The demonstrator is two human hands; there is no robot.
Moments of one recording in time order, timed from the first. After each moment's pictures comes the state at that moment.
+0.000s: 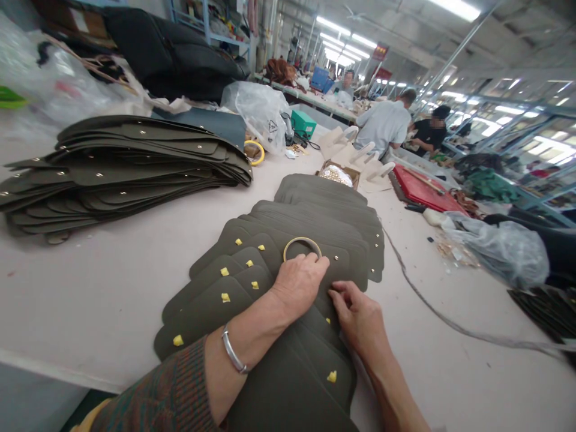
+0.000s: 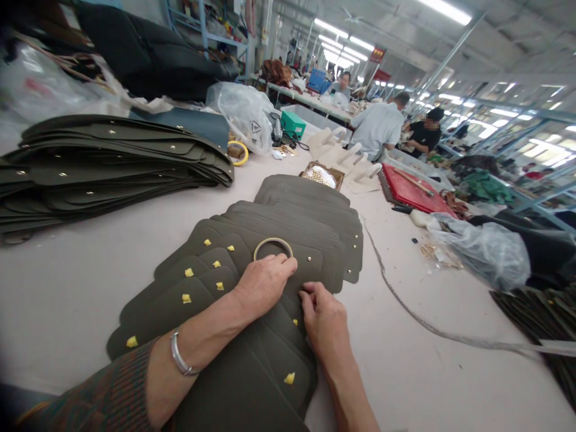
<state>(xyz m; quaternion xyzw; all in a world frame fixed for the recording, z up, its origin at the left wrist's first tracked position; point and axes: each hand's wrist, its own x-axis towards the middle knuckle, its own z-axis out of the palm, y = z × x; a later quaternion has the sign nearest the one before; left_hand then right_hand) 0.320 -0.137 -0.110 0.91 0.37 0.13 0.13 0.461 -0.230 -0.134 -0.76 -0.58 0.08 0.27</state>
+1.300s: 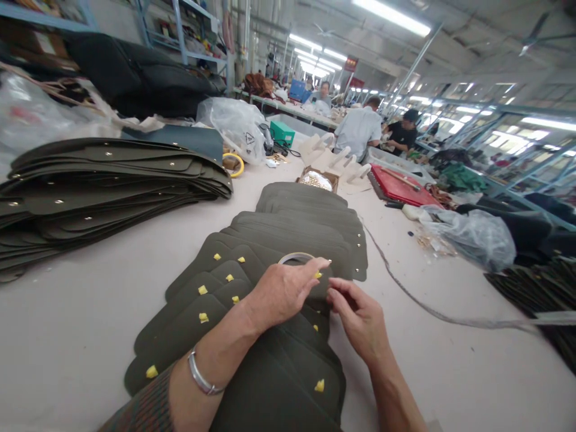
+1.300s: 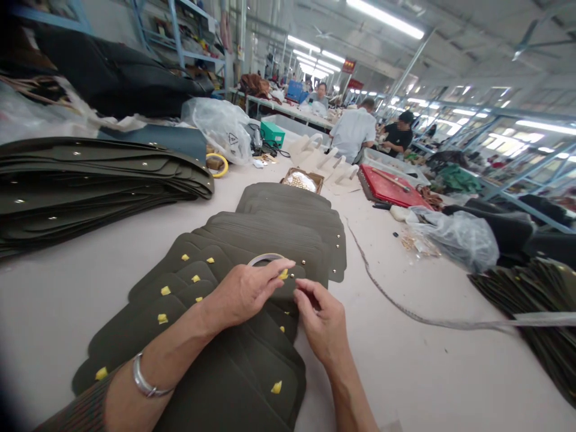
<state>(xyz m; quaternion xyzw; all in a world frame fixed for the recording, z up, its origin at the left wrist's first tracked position) 0.308 -0.130 -0.105 0.91 0.21 0.27 0.22 0.473 -0.238 -0.119 -0.69 -0.54 0.18 0.45</state>
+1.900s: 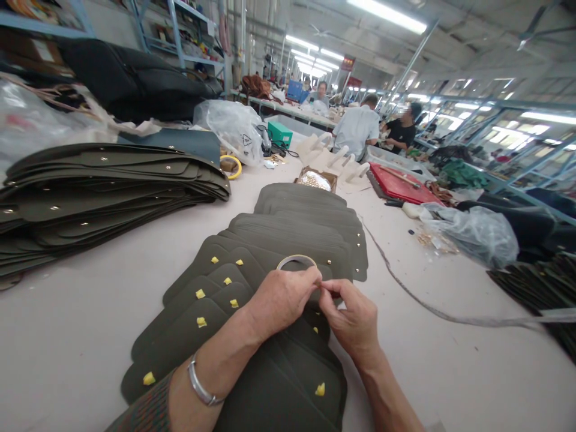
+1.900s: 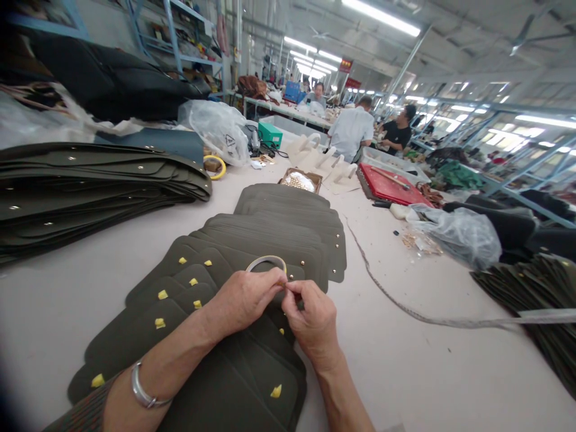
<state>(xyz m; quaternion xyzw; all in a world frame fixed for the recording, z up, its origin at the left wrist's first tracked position) 0.311 -0.136 -0.105 0.93 0.24 0.21 0.20 0.458 -0.222 -0.117 -0.63 -0.65 -0.06 0.42</state>
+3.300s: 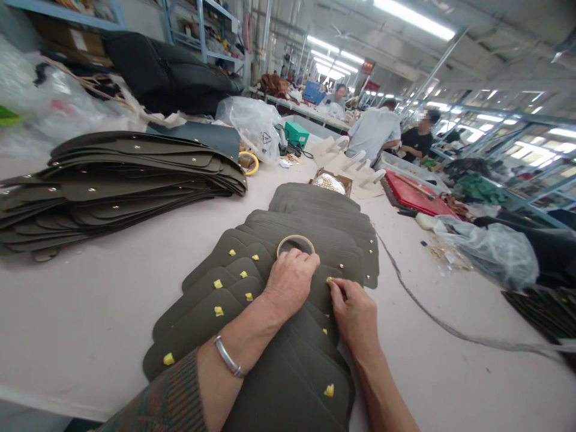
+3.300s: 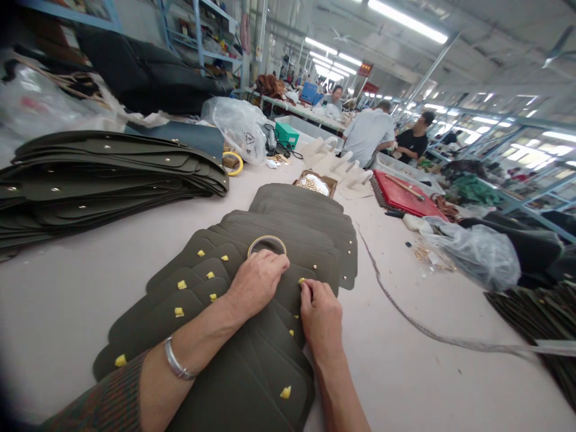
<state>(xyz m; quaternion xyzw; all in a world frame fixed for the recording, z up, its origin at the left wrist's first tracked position) 0.318 -0.121 -0.115 0.90 0.36 0.22 0.11 0.466 -0.210 -0.142 -0.74 -0.60 -0.05 0.30</state>
